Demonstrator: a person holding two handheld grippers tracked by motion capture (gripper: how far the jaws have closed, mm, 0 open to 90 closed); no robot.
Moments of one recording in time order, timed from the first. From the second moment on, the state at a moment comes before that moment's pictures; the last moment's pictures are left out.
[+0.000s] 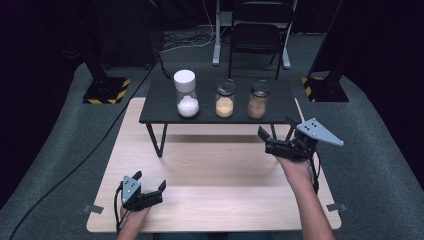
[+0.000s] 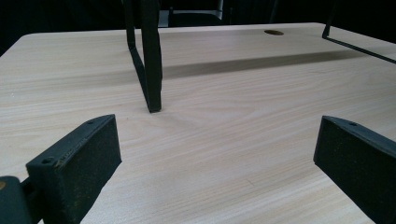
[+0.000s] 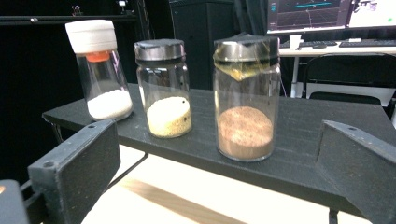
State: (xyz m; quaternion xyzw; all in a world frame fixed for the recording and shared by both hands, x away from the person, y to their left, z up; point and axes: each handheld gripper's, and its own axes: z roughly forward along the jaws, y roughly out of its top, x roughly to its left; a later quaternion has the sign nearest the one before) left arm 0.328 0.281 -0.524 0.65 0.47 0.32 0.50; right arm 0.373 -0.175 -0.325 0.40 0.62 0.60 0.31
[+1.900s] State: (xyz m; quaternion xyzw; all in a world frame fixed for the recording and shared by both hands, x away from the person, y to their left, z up) left arm 0.328 0.279 -0.524 0.66 0.46 0.32 0.50; right arm 0.352 -0.221 -0.408 0.46 0.62 0.54 0.33
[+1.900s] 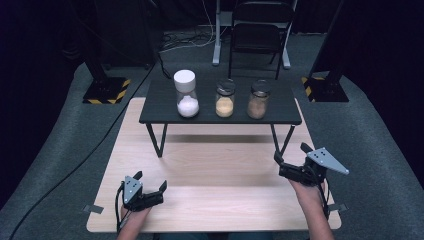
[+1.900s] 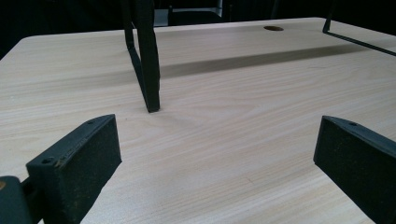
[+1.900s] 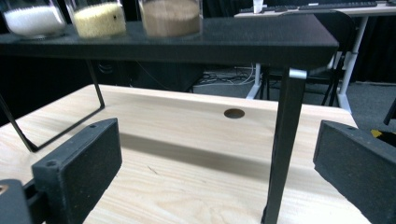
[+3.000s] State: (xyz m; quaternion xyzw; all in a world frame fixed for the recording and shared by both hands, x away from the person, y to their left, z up) left arm 0.327 0.278 -0.524 0.66 0.46 0.32 0.50; right arm 0.336 -0.250 -0.468 0.51 0.61 0.51 0.31
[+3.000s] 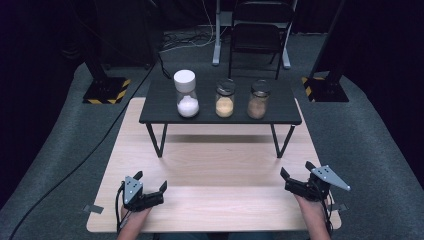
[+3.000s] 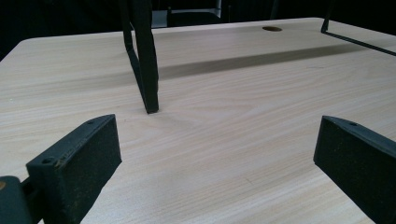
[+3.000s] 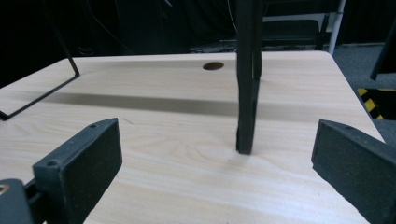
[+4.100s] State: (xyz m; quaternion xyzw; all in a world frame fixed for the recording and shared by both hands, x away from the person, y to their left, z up) left arm 0.327 0.277 -0.524 0.67 0.46 0.33 0.49; right arm 0.333 -0.250 -0.519 0.55 0.63 0.46 0.29
